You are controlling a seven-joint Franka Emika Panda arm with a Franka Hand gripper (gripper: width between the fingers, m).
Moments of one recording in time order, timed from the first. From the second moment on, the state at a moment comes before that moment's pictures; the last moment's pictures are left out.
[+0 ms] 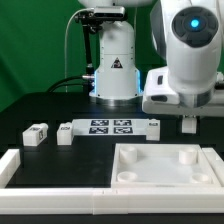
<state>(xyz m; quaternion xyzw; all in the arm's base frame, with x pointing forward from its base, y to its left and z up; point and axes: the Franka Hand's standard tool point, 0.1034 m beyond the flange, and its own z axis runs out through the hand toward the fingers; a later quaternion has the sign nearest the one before) 0.383 0.151 0.046 -0.93 0.10 0.35 0.05</state>
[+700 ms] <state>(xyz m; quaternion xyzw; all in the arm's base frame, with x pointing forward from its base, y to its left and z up) 0.431 0.161 0.093 -0.94 0.08 0.32 0.07</state>
